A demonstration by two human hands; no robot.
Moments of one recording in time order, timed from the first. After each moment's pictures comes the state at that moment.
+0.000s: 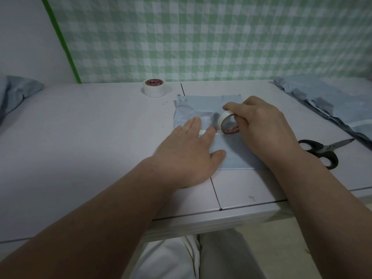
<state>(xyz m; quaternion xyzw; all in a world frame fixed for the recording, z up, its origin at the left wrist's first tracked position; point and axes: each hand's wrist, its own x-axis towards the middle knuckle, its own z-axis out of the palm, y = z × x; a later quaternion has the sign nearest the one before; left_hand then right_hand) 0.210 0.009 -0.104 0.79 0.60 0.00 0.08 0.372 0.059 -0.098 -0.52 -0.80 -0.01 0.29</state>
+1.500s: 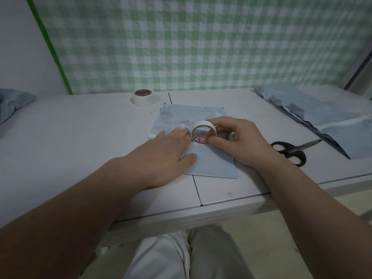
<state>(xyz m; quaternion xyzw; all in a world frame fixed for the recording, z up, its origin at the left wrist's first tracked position) 0.189 0.001 -0.092 0.84 0.54 0.03 0.08 0.381 0.042 -0.096 -0.43 -0.78 0.28 0.36</state>
